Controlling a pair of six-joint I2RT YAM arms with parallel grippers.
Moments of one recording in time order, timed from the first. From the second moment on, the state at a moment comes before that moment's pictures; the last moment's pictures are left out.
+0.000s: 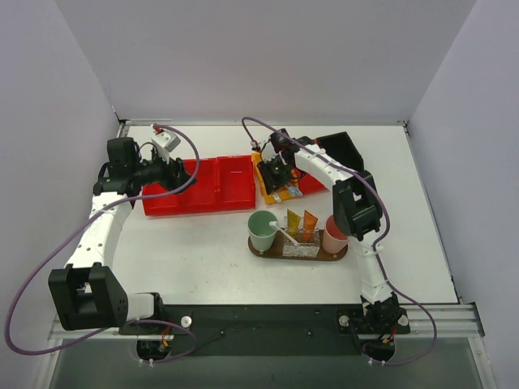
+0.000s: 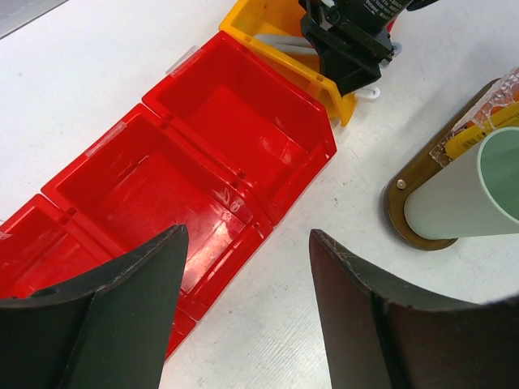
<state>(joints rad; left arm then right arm) 0.05 1.31 1.10 -0.39 0.81 0.31 0.51 2.29 1.90 -0.78 -0.28 -0.13</state>
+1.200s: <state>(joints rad) 0.05 1.31 1.08 -0.35 0.84 0.31 0.51 2.23 1.95 -0.88 -0.17 -0.11</state>
